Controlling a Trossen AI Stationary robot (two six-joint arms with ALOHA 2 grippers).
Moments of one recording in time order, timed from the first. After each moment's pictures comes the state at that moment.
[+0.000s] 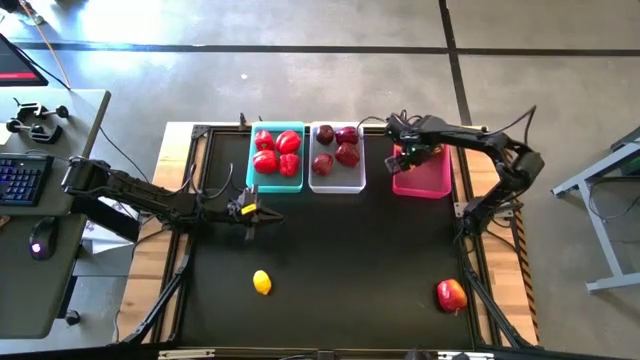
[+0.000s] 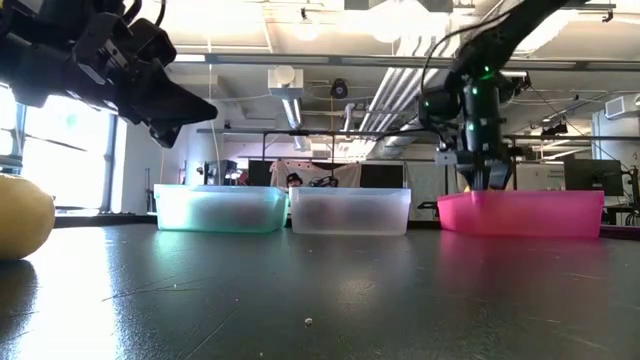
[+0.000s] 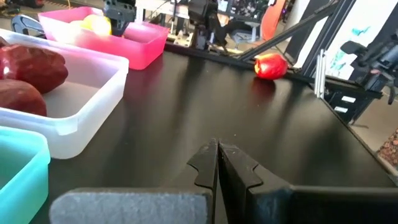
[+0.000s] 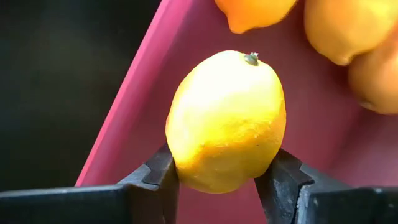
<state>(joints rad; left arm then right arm) -0.09 1.03 0.16 0.65 -0.08 -0.23 -0.72 1.60 1.04 -0.97 0.17 0.43</state>
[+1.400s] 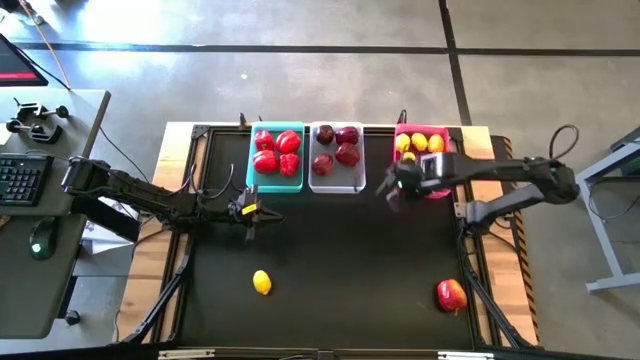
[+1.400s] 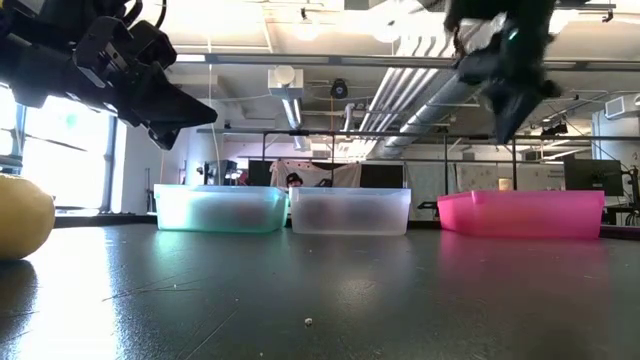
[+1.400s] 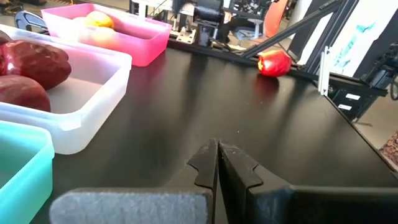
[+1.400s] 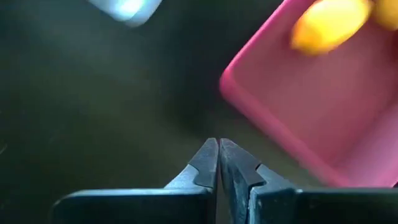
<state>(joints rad) -0.08 1.03 0.16 0.63 -0.09 -0.23 -0.15 1.26 1.04 -1.16 0.22 0.77</state>
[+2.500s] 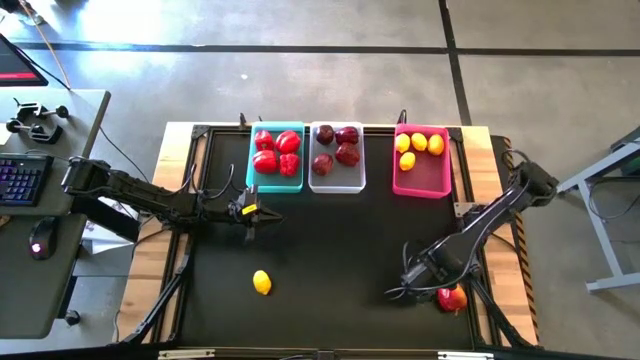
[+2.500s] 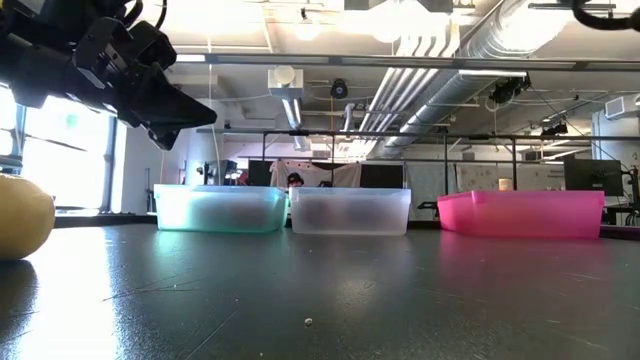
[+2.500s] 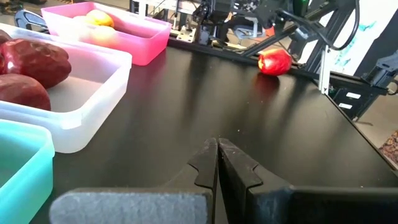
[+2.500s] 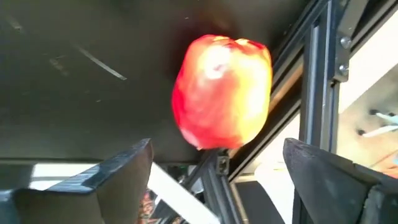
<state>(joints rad) -0.08 1.03 0.16 0.63 -0.09 -0.23 0.68 1.50 1.04 -1.20 -0.52 1.84</state>
